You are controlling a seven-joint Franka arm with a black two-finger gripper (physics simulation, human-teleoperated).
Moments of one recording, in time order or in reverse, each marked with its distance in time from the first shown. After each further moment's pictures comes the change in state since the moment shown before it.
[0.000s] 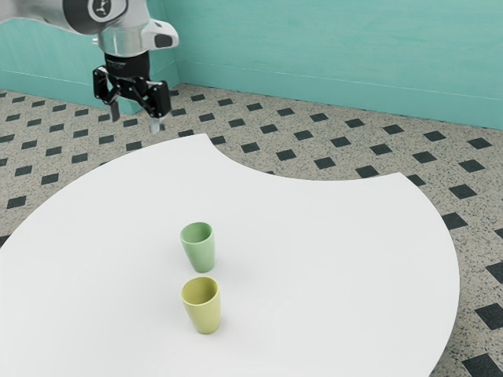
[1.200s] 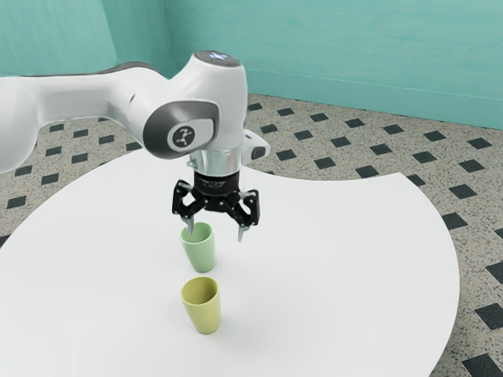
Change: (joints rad) arm -0.002 -0.069 -0.357 -0.475 -0.066 0.328 -0.673
